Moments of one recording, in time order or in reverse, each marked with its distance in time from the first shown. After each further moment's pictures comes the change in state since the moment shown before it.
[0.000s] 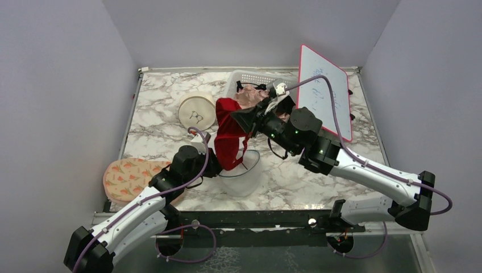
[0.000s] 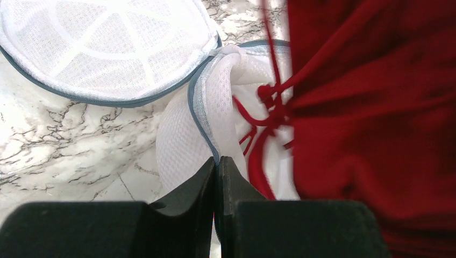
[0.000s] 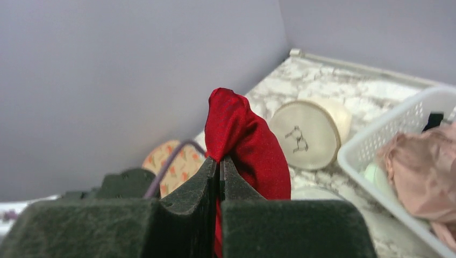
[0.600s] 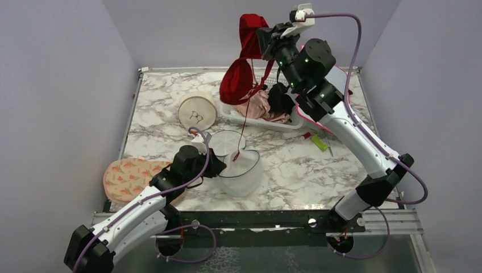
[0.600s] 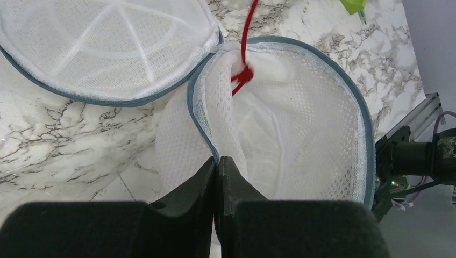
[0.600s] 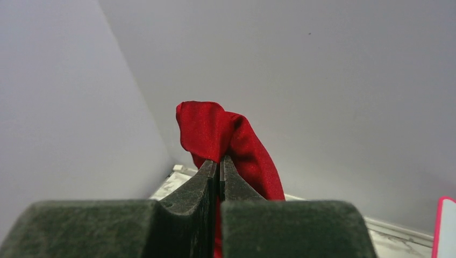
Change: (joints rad) left arm 0.000 0.011 0.000 0.001 0.005 0.000; right arm -0.313 0.336 0.650 -0.060 0.070 -0.244
